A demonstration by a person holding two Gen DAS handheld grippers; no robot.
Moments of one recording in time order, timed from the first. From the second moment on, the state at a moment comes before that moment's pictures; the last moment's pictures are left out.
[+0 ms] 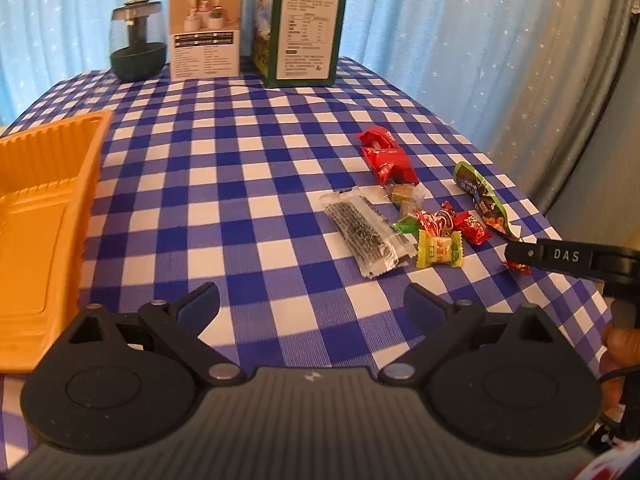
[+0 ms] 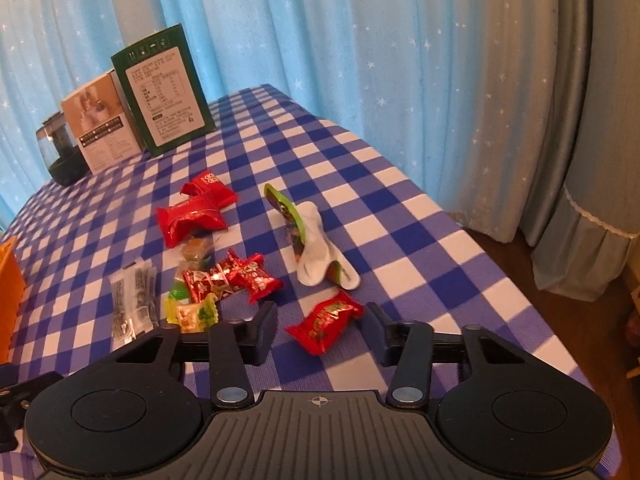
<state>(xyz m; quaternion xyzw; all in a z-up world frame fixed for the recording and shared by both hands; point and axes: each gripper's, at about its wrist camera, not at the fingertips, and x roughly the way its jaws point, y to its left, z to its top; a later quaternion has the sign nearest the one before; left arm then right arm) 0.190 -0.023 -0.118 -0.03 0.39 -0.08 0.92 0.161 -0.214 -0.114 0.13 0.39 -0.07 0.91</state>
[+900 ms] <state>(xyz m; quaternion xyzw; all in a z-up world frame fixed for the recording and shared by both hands) 0.246 -0.034 -0.139 -0.11 0.39 -0.13 0.91 0.171 -0.189 -0.103 0.10 0.37 -0.05 0.92</state>
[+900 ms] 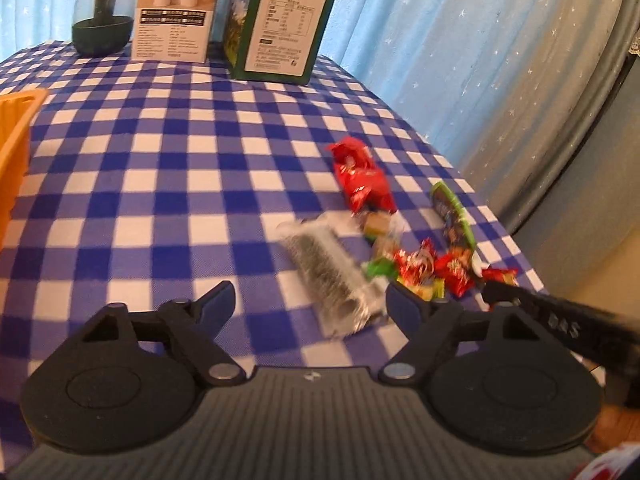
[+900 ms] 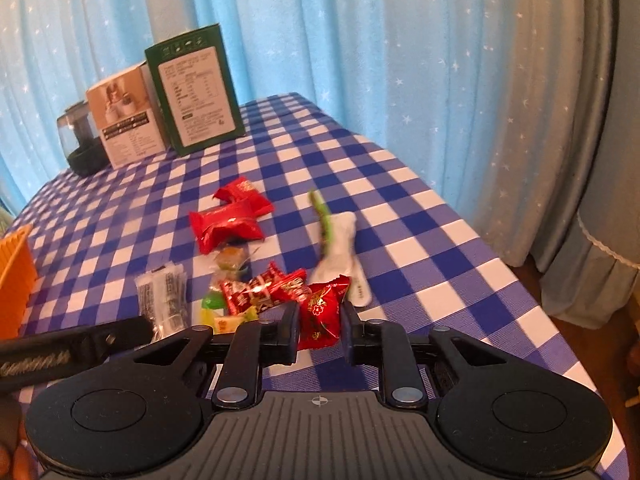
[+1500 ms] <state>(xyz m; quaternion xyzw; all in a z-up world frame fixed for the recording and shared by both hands) 0.262 -0.070 -0.144 -0.02 0.42 -0.12 0.90 0.167 -0.186 -0.089 0.12 0.36 -0.04 0.92</state>
